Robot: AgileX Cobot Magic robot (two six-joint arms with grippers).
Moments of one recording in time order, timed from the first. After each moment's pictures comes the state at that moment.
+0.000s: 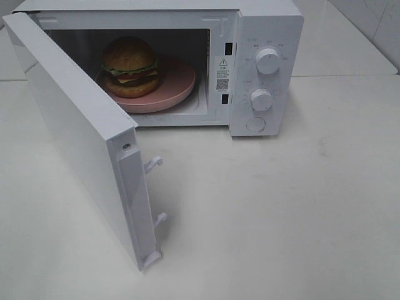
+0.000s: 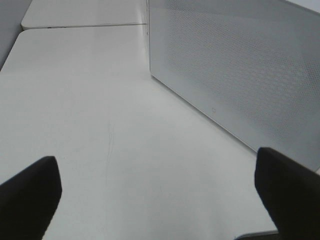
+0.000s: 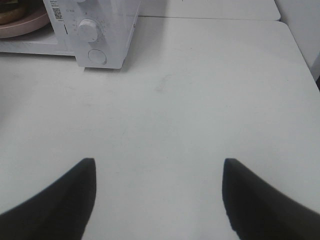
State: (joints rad) left arm 0.02 0.00 -0.52 -0.14 1.08 0.09; right arm 0.15 0.00 -0.50 -0.07 1.00 0.07
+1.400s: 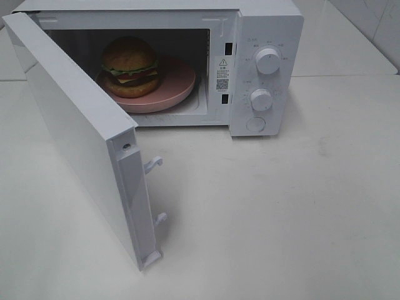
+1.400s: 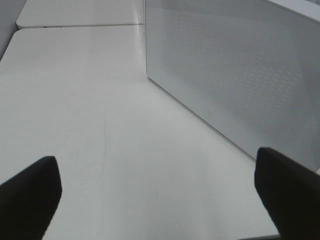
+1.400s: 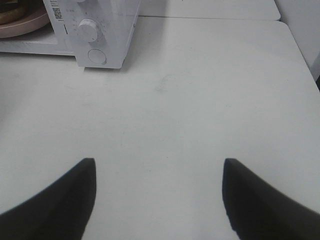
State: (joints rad) left arm 0.02 0.05 -0.54 -0.16 1.05 0.09; right arm 0.15 0.00 -0.50 -0.07 1.00 0.07
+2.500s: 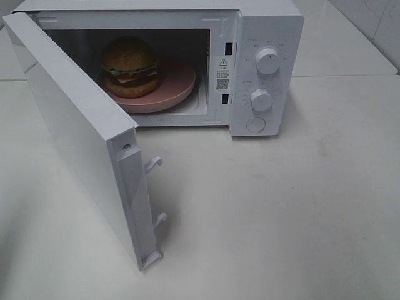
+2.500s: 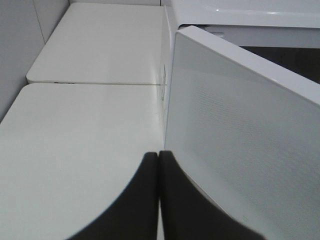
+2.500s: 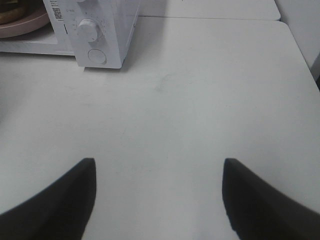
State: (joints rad) left arm 0.02 0.56 -0.41 -0.33 0.27 0.25; right arm 0.15 0.00 -0.50 -0.07 1.00 0.07
